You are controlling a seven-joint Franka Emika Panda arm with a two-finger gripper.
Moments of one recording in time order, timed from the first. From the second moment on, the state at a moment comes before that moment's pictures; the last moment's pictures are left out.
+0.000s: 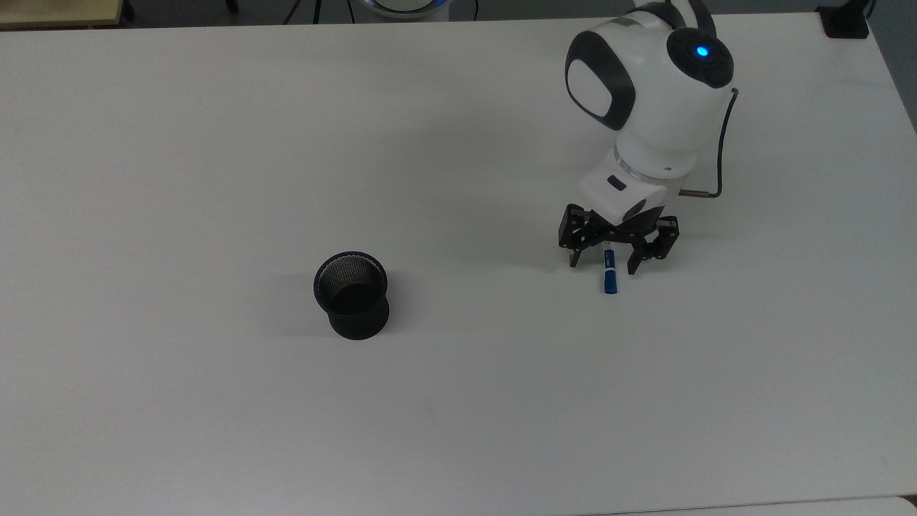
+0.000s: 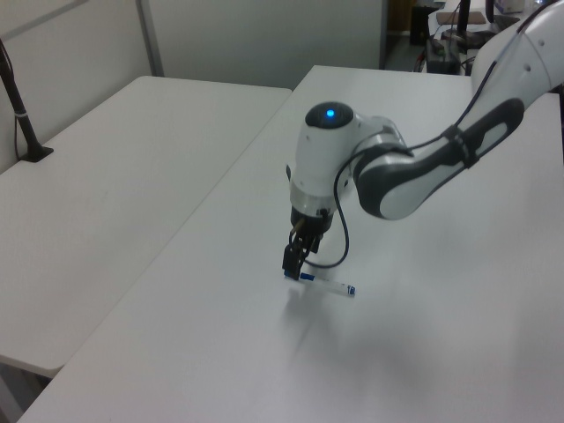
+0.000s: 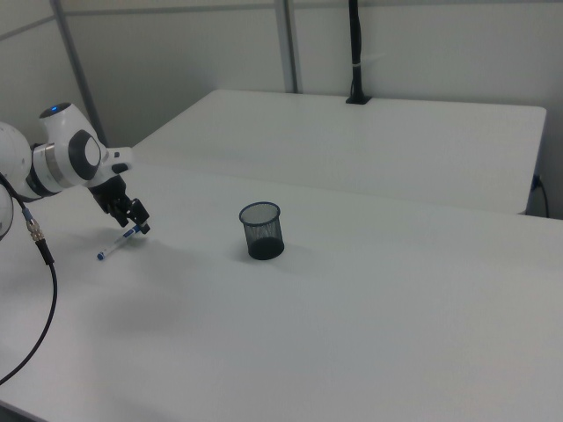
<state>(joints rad) 0.47 0.65 0.03 -1.46 -0.26 2.26 0.70</state>
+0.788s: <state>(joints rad) 0.48 0.68 0.02 -1.45 -0.28 2.27 0.74</state>
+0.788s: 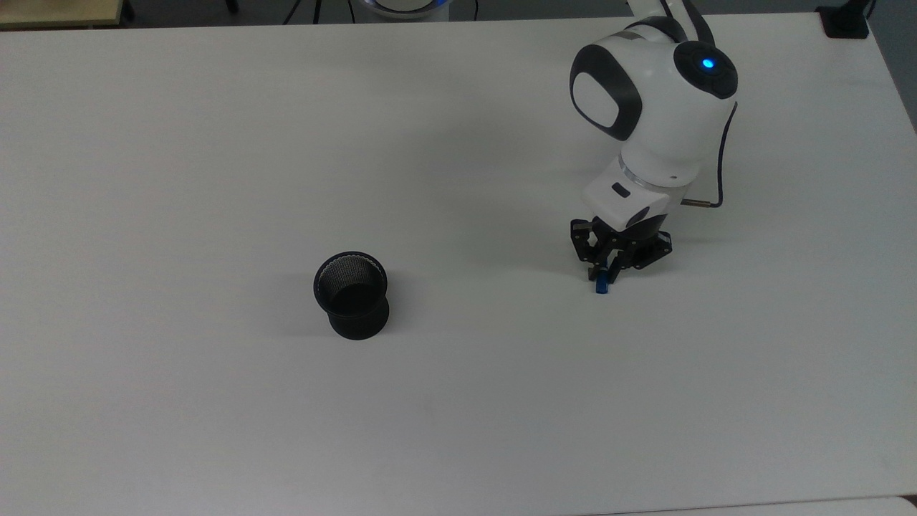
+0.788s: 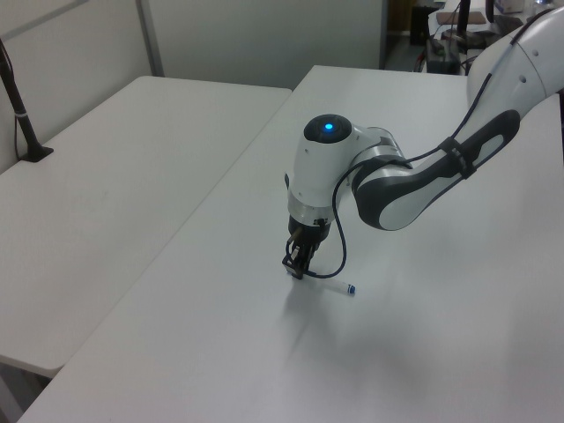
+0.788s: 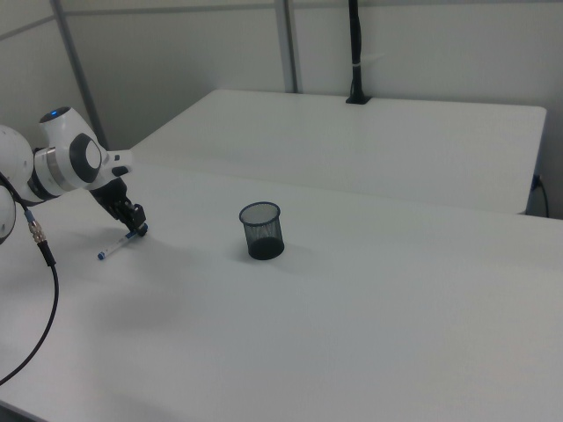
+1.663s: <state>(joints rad) 0.46 0.68 0.01 -1.43 -0.28 2.27 0.74</state>
